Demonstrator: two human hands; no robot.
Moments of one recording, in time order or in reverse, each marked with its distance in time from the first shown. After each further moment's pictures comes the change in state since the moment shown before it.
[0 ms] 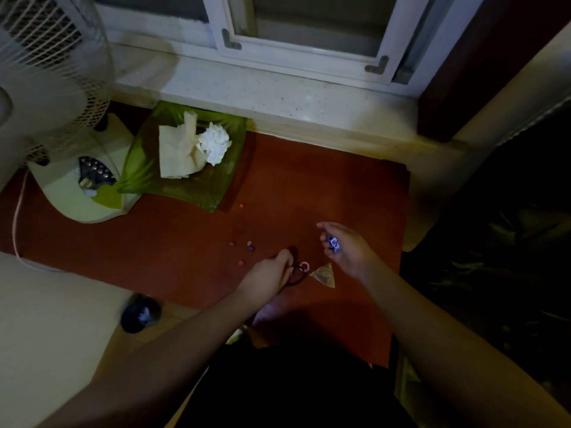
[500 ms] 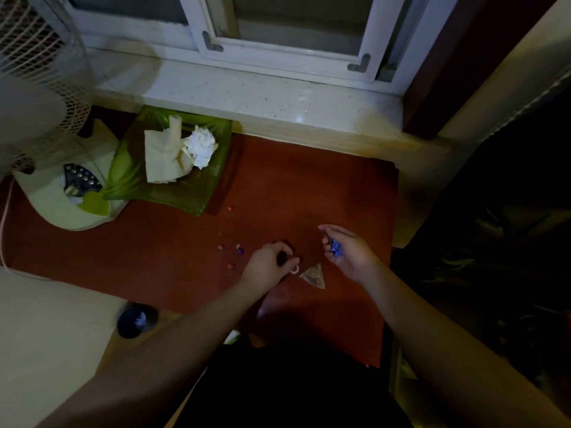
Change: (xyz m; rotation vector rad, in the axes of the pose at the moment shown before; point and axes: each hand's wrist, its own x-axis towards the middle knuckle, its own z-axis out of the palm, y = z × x) left_hand 0.032 0.012 0.005 -0.248 0.071 -0.185; right_hand -0.007 -0.002 -0.024 0.087 -0.001 -0.011
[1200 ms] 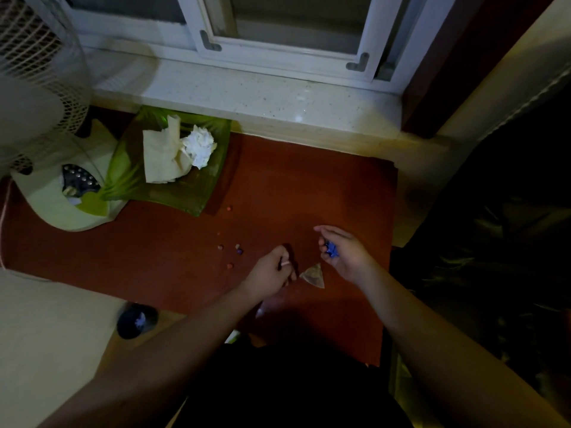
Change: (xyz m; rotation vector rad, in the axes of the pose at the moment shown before) left_hand -0.010 -0.002 0.010 -0.288 -0.100 0.031; right_hand -0.003 0.003 0.009 0.002 0.005 0.005
